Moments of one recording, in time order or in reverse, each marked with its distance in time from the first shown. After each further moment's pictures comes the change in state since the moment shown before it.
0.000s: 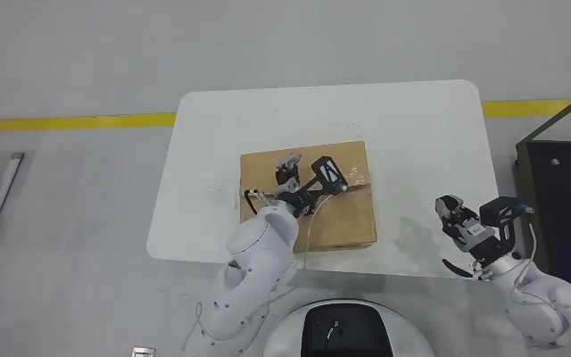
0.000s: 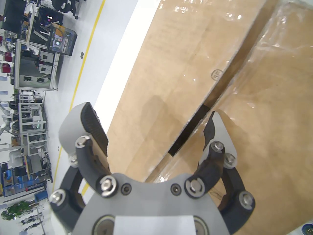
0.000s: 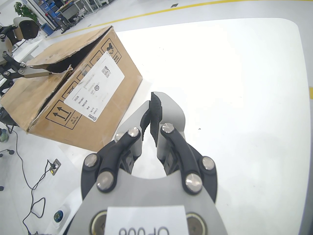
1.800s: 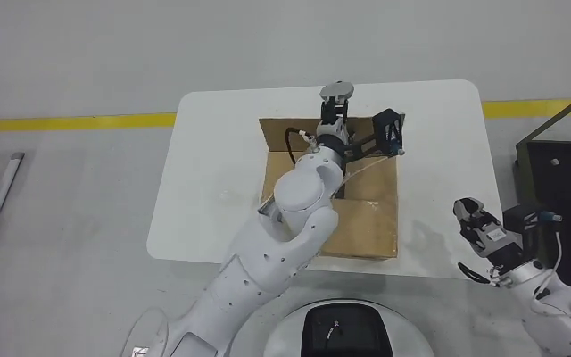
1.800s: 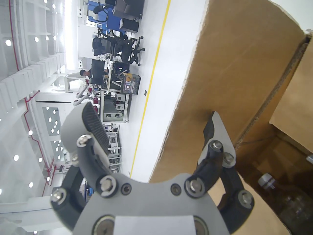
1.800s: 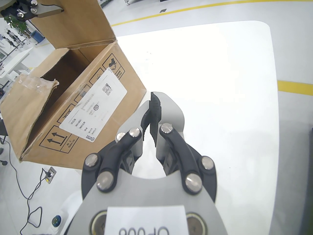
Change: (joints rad) left arm -0.396 -0.119 0.223 0.344 0.308 0.087 0.287; right arm -0.088 0.000 0.079 -0.059 0.029 0.025 -0.021
